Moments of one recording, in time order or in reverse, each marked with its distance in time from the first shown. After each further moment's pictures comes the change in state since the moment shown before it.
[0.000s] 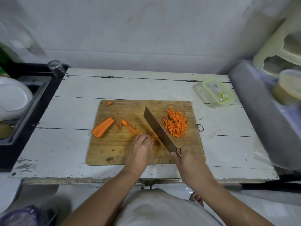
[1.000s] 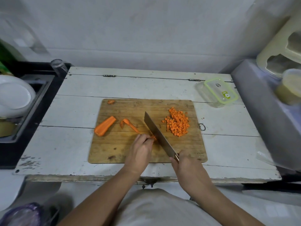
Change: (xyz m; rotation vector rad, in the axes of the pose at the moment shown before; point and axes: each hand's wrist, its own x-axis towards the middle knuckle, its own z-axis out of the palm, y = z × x) left_hand -0.004 -0.004 -0.007 0.031 -0.052 0.022; right_hand -0.011 -0.007 0.014 -0.031 -0.032 0.017
